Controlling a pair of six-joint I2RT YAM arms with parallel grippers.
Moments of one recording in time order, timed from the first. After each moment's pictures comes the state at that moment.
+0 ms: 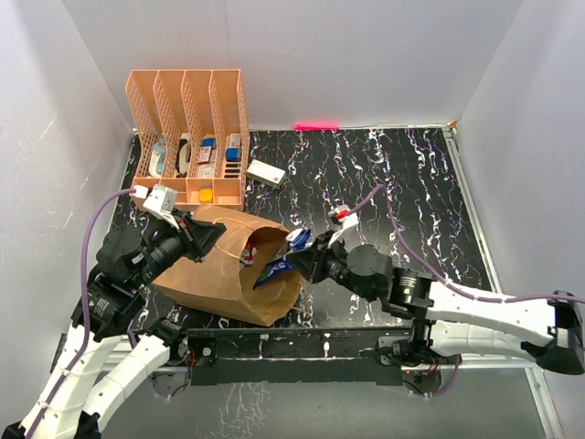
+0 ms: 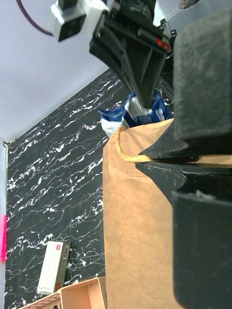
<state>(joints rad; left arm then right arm) -0.48 0.54 0.92 -0.52 0.21 -0.41 1.20 0.96 0.71 0.07 0.34 0.67</state>
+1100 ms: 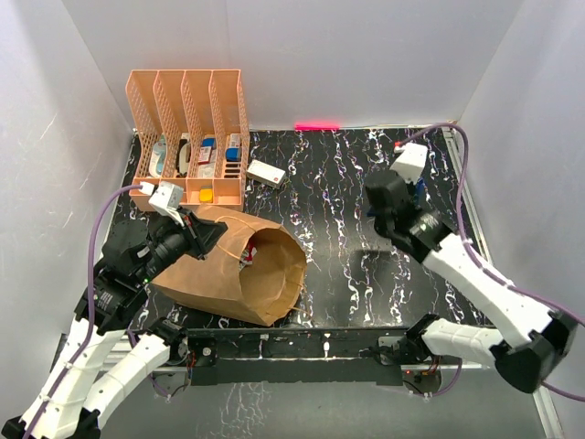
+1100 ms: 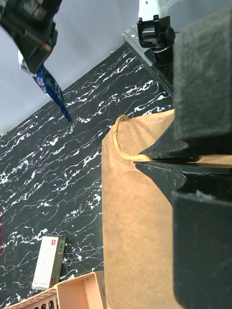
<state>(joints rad) -0.48 0.58 0.92 -0.53 0.20 -0.38 0.74 1.05 1.10 -0.55 0.92 0.47</state>
